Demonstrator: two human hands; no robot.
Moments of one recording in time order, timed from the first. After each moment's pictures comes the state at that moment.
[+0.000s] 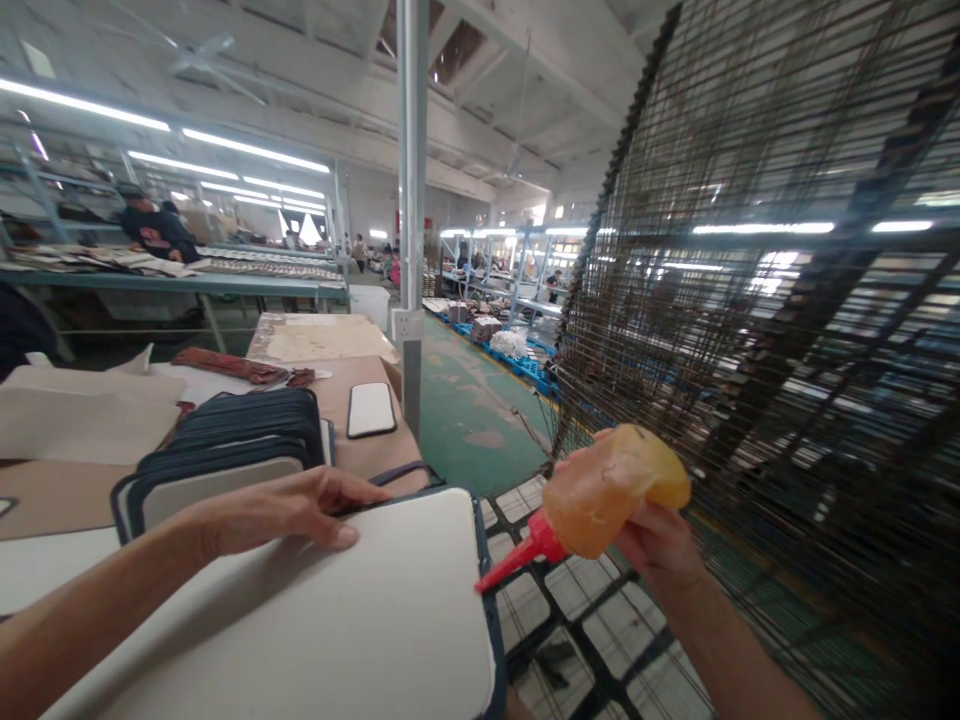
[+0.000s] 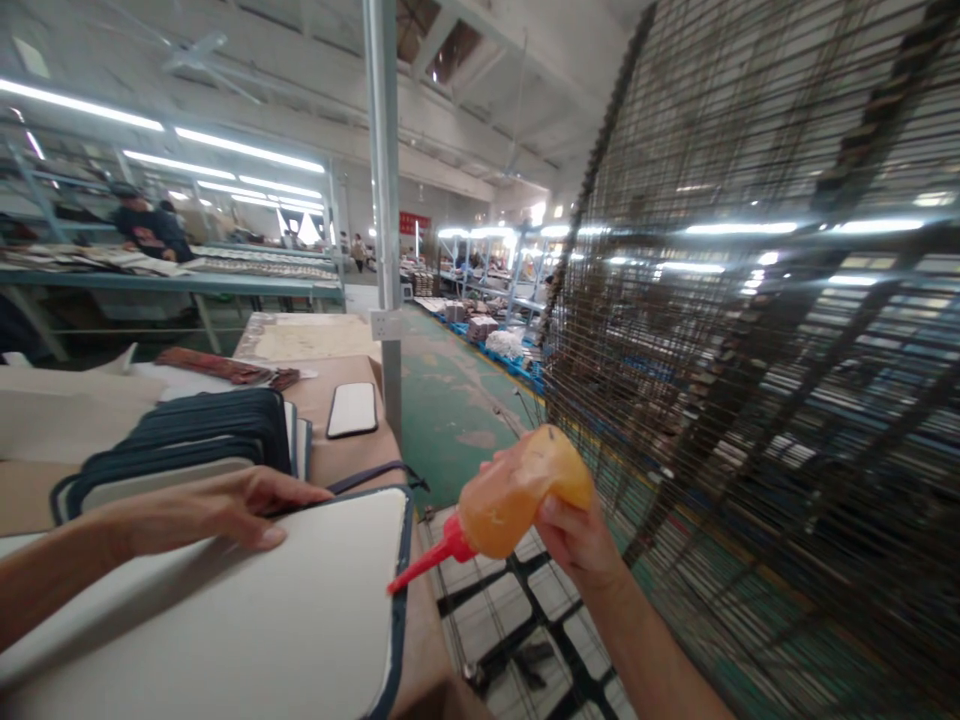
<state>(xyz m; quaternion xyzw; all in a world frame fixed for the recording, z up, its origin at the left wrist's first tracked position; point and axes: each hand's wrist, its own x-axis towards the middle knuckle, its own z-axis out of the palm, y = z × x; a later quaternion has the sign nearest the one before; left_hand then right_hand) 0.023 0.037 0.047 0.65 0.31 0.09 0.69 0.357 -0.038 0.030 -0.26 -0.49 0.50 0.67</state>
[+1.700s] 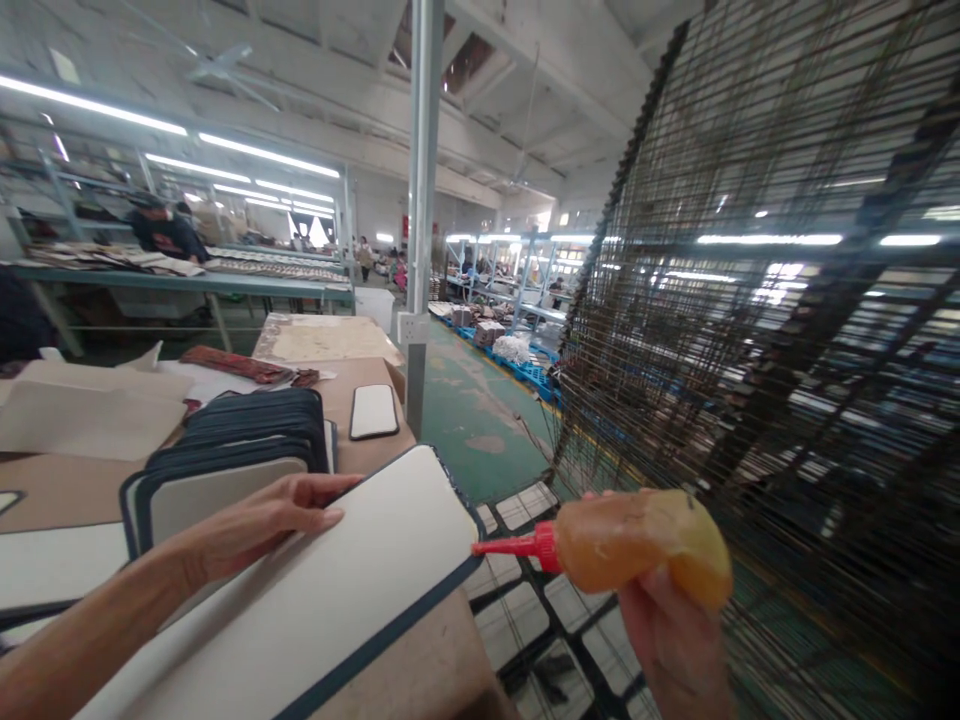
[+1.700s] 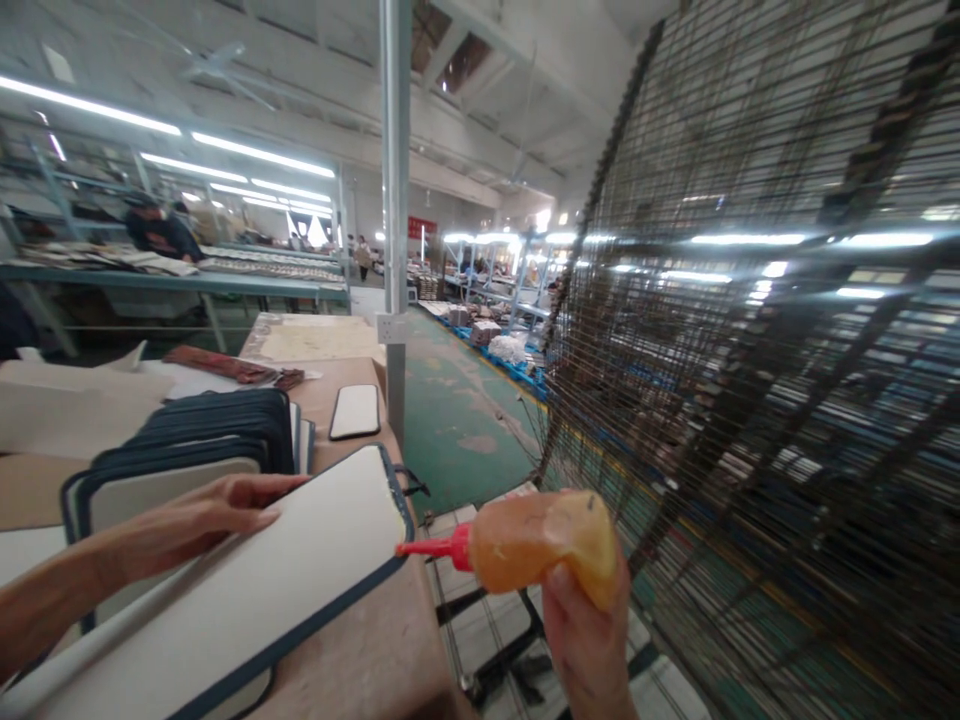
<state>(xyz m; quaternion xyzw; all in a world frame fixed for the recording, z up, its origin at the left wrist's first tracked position) -0.004 0.045 -0.002 0.55 0.37 0.25 0.71 0.344 -0.073 -0.025 -0.34 -0.34 0.32 0.82</state>
